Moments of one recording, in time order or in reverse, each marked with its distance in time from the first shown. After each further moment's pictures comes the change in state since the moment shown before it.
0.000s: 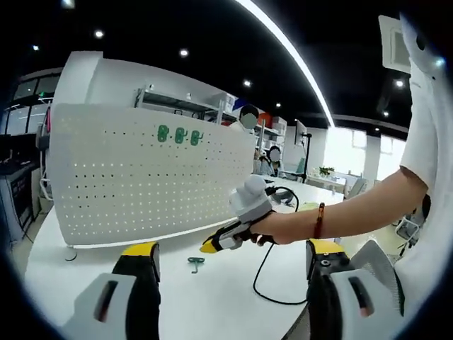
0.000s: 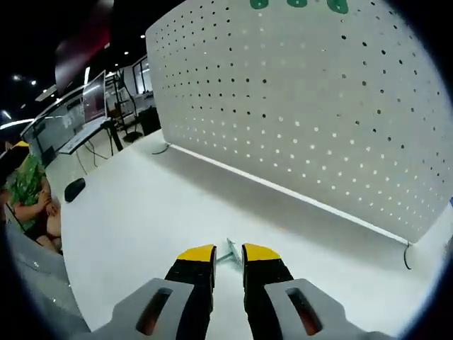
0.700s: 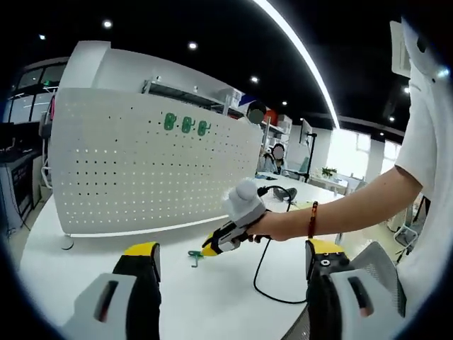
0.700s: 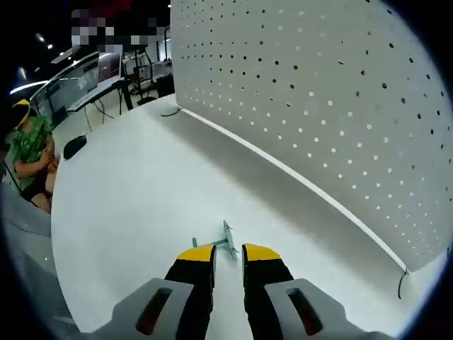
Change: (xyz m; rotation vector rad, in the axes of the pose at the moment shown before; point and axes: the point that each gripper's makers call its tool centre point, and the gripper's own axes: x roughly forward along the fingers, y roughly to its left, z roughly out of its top) left arm 0.006 0.009 -0.014 -0.035 0.039 0.008; right arm 0.027 -0.005 -0.027 -0.191 0.161 0.045
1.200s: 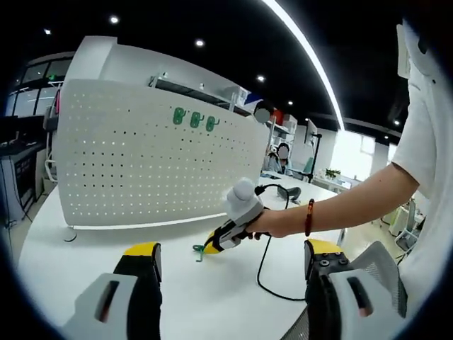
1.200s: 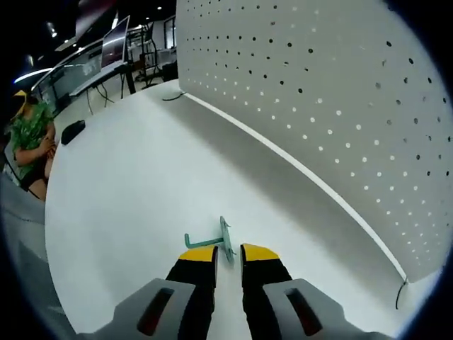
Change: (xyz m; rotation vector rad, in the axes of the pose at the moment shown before) left arm -0.005 0.012 -0.006 -0.028 0.009 0.026; right arm 0.016 -0.002 -0.006 -0.022 0.051 0.025
